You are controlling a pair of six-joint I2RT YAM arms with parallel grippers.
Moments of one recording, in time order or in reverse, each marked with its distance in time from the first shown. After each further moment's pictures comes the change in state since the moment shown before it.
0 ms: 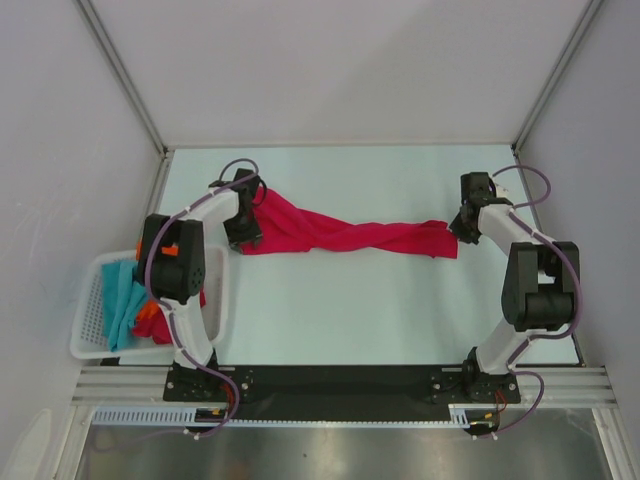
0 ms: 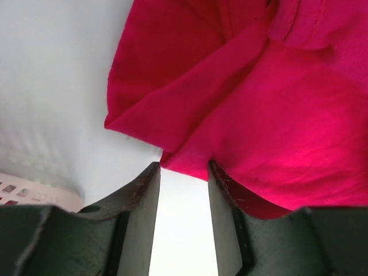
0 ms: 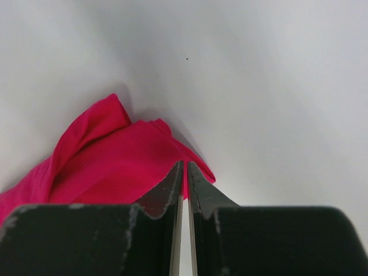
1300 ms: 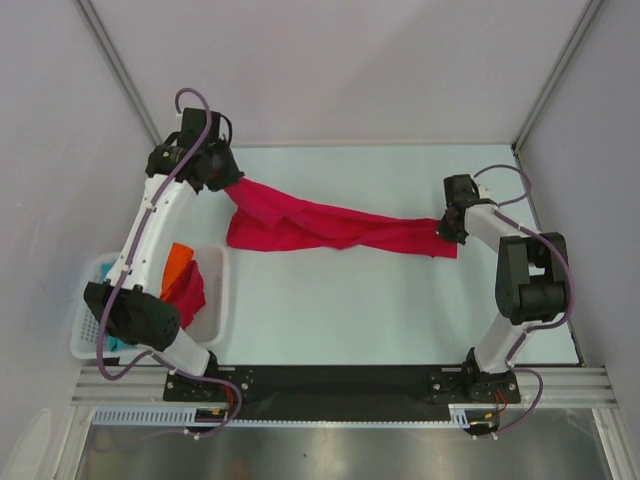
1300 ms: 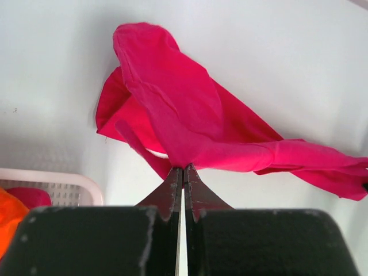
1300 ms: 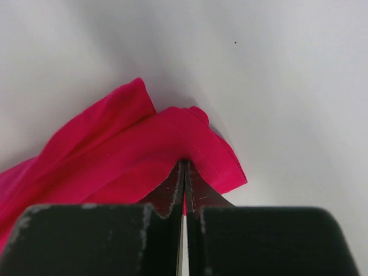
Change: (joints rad) left arm 0.000 -0.345 0.382 -0.169 0.101 0.071; right arm 0.076 0.053 -0.004 0.050 0.009 -0.008
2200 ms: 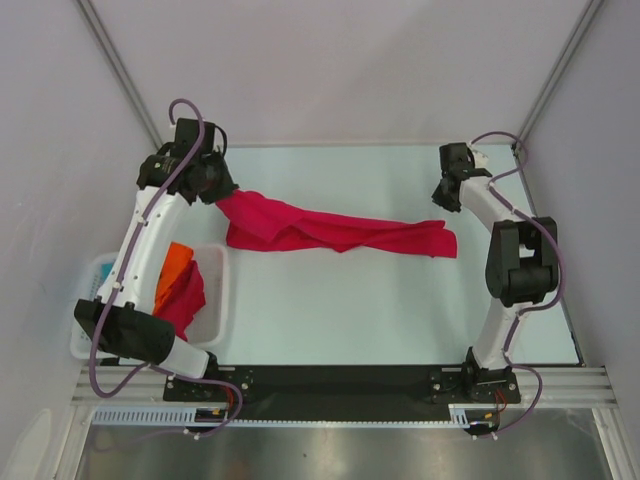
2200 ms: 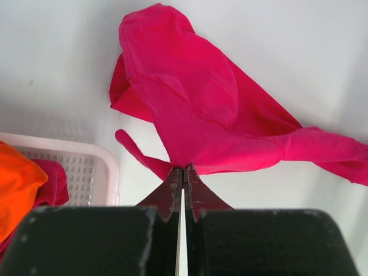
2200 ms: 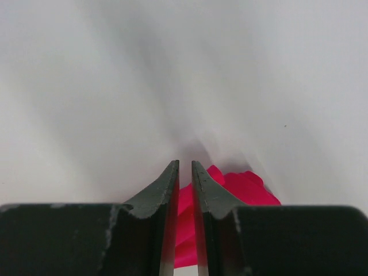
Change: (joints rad) left arm 0.005 -0.104 -0.064 -0.070 -0.008 0.001; right arm 0.021 0.143 0.336 -0.072 0.037 0.006
